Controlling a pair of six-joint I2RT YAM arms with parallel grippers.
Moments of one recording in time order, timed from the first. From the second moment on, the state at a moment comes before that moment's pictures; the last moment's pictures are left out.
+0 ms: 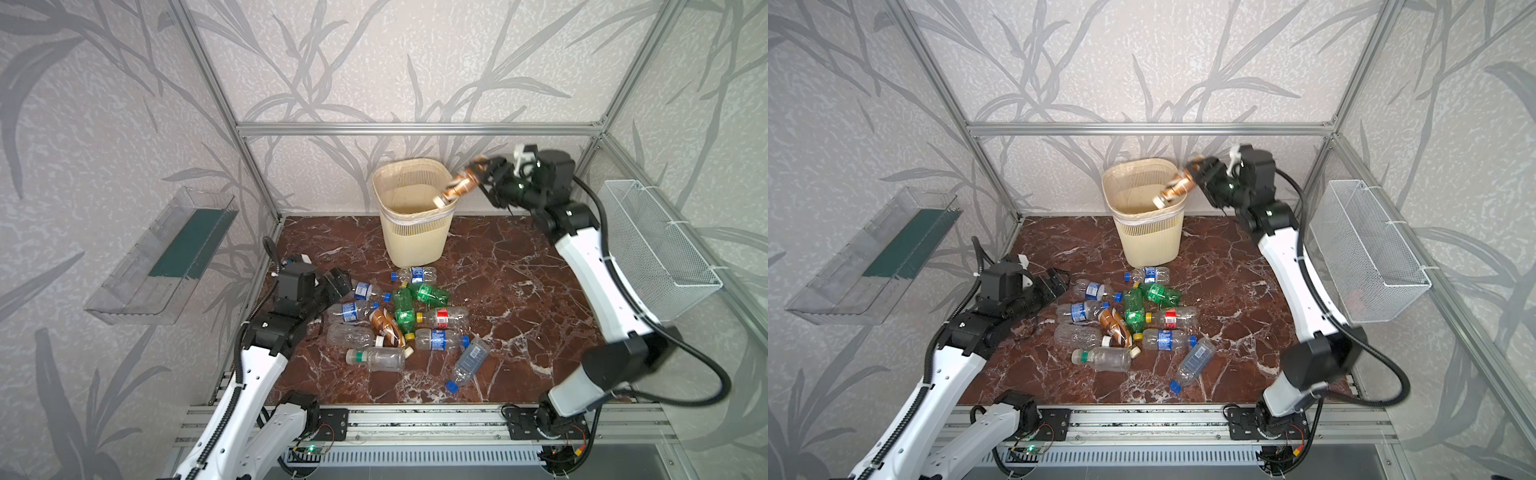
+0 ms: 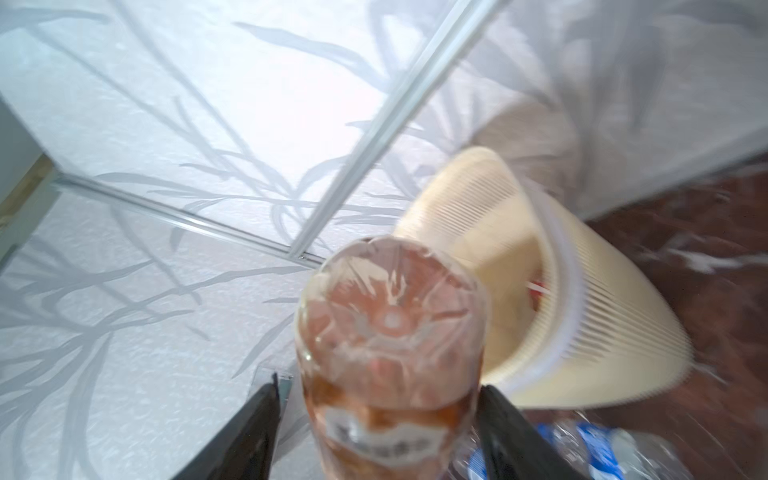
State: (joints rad) left arm -0.20 0.85 0.95 -0.68 0.04 -0.81; right arm 0.27 1.78 2.12 -0.47 -0.39 1.02
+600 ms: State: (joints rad) left arm -0.20 0.74 0.84 -0.70 0.01 -0.78; right arm 0.26 1.11 1.26 -0.50 -0.17 0.88
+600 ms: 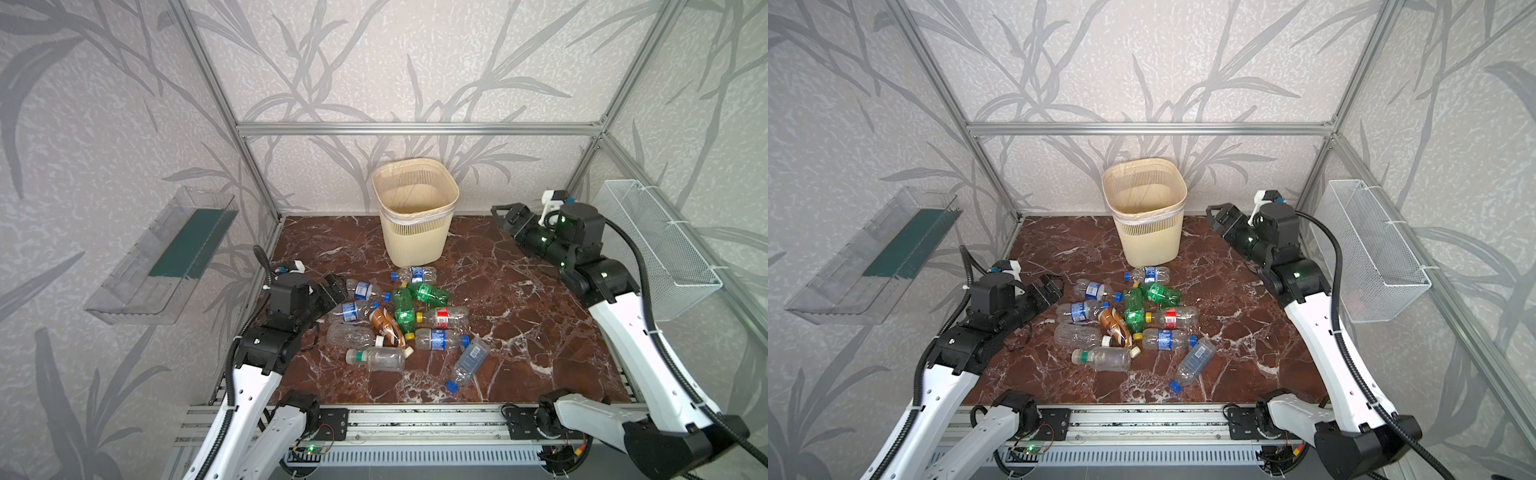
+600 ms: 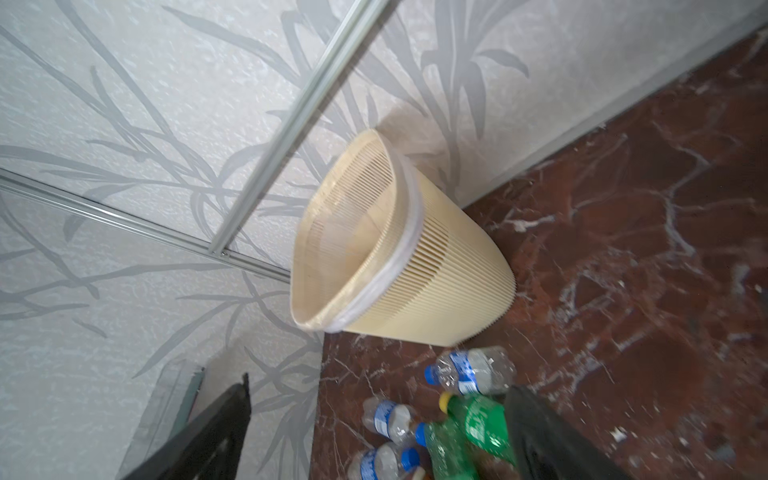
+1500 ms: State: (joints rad) left arm -0.20 0.70 0.70 -0.69 0.04 -0.82; right arm 0.36 0.86 0.70 -0.65 -0.18 0.91
